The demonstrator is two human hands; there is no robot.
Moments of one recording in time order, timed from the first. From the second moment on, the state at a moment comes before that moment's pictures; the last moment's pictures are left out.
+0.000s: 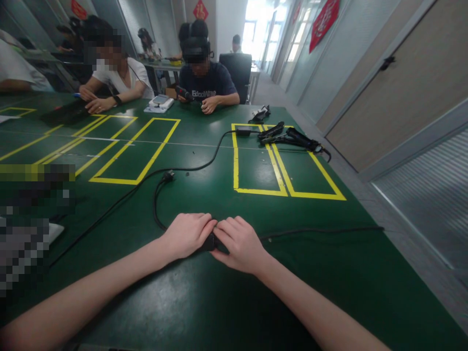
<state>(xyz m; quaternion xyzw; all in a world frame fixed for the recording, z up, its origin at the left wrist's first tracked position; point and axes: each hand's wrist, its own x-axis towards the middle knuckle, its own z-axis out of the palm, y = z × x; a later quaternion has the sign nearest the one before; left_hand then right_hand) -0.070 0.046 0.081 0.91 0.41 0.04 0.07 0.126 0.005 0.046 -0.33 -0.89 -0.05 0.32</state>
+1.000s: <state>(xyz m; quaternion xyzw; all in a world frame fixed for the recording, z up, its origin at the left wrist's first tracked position) -0.088 0.062 0.053 0.95 0.20 0.23 -0.04 0.131 0.004 0.051 -0.37 -0.89 -0.05 0.26</state>
